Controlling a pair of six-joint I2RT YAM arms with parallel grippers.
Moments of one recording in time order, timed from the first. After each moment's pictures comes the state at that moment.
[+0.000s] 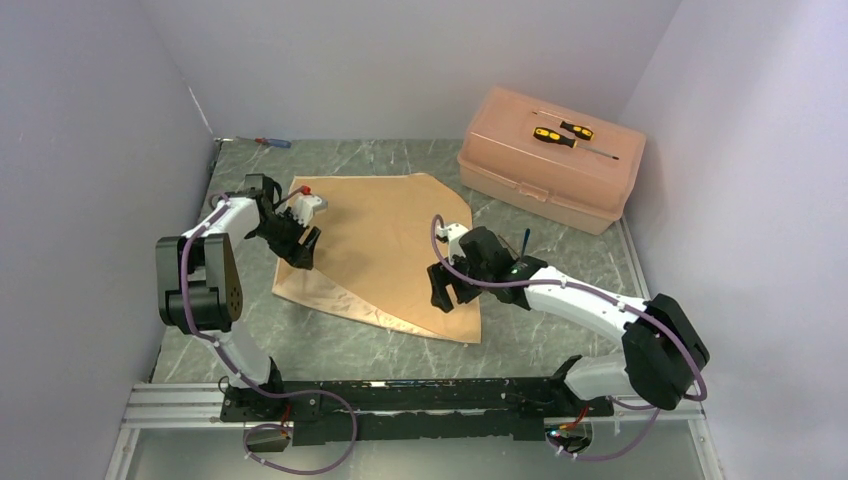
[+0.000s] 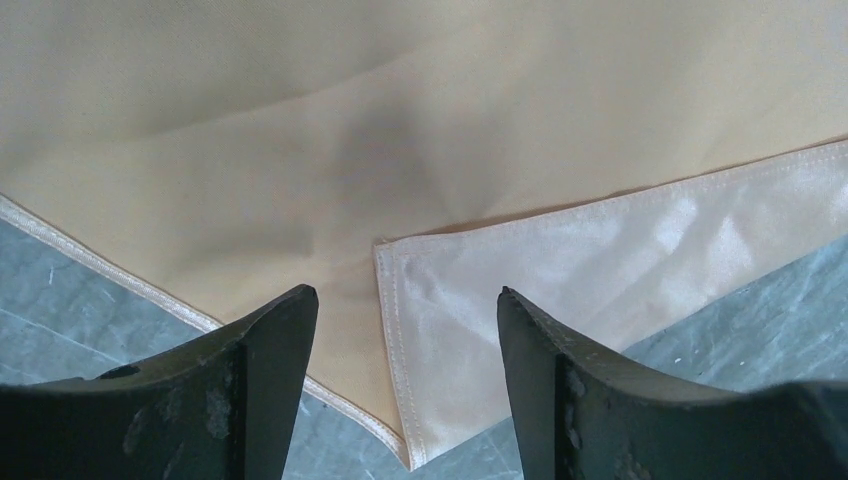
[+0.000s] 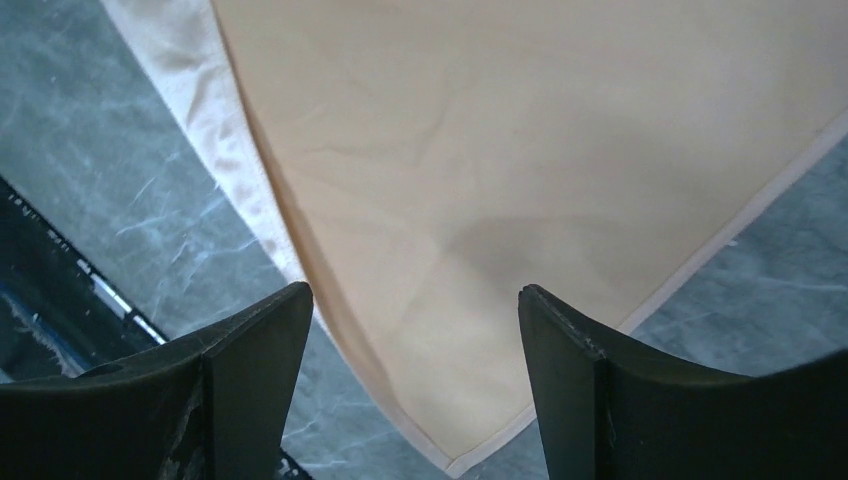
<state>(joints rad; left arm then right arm) 0.07 1.74 1.16 -0.75 0.44 0.73 0.73 1.32 0.76 -0.26 -0.16 0.20</state>
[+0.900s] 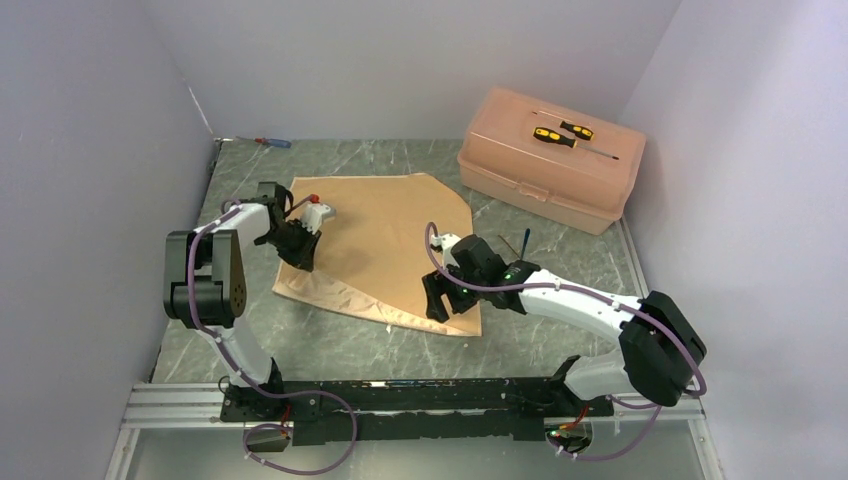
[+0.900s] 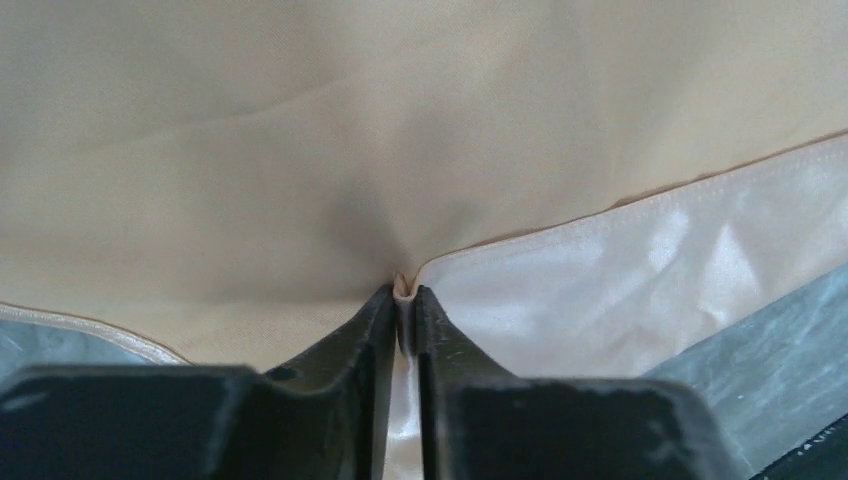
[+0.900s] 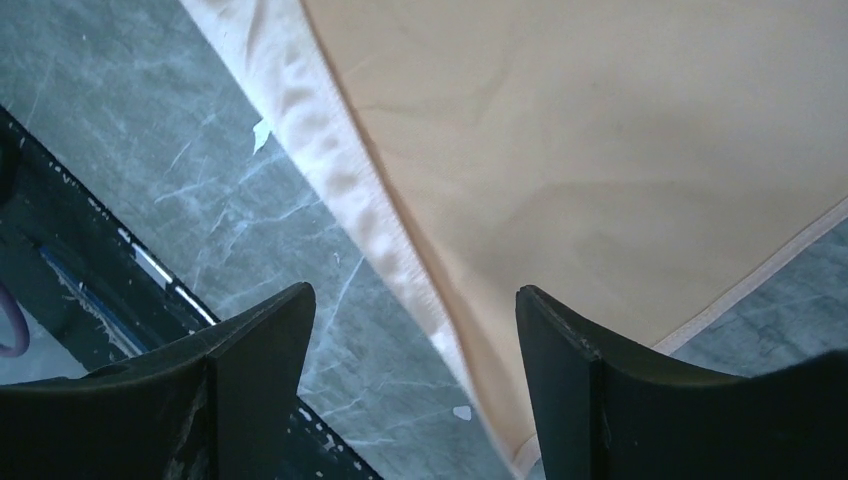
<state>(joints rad) 0.03 1.78 1.10 -0.67 0.42 0.67 0.81 1.34 0.75 -0.29 -0.18 0.29</state>
